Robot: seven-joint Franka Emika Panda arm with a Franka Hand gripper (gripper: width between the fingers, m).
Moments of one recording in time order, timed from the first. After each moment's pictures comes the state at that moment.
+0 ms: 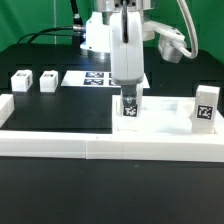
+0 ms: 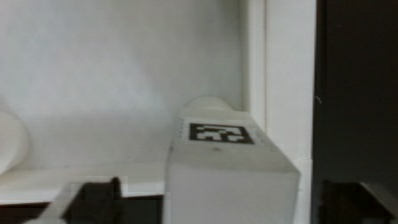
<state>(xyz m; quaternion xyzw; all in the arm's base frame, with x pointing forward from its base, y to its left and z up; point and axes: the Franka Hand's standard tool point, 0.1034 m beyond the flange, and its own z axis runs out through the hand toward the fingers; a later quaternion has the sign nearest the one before) 0.622 0.002 0.077 -0.74 0.67 0.01 0.05</state>
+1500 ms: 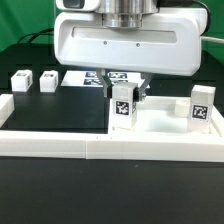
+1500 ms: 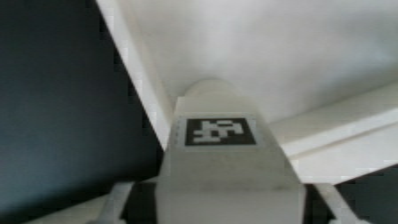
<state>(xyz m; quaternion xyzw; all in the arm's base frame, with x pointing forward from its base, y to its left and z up) 0.622 -0.004 0.074 -0.98 0.21 -0.02 0.02</state>
